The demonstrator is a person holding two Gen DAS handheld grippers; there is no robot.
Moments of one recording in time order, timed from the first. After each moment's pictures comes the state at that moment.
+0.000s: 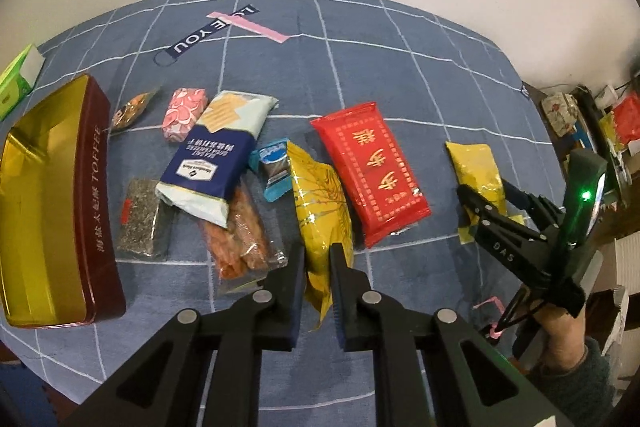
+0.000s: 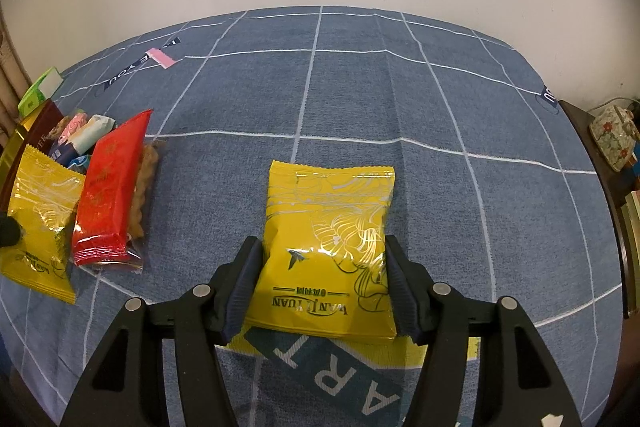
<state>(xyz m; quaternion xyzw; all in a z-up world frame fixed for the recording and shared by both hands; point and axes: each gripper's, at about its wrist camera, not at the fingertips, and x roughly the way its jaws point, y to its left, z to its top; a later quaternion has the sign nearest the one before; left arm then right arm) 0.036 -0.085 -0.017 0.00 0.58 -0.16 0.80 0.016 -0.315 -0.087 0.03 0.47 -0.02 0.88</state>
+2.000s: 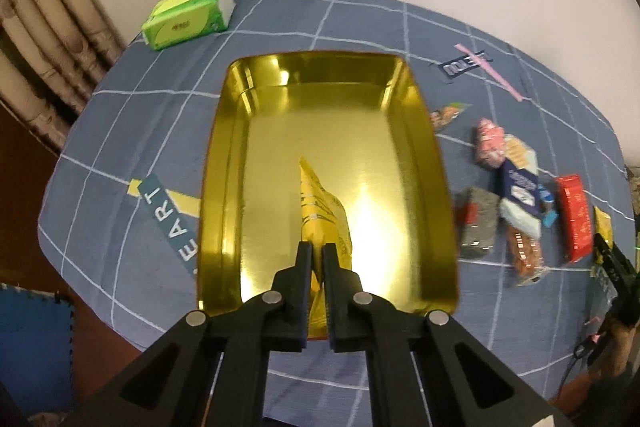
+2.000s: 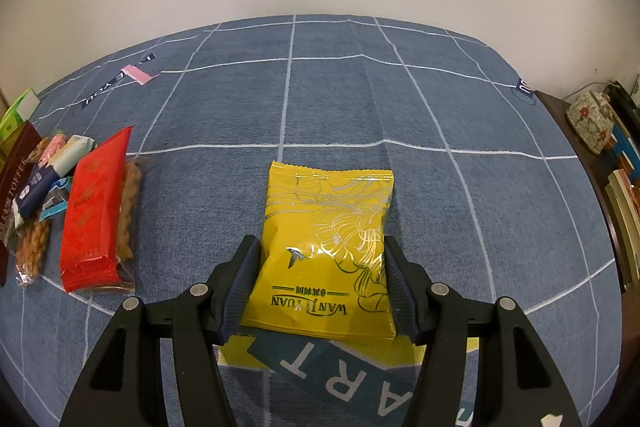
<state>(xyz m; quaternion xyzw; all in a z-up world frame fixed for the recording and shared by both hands) 0.046 0.155 -0.007 -0.02 0.57 0.03 0.82 0.015 -0.310 -0.088 0.04 0.46 -0.08 0.89</state>
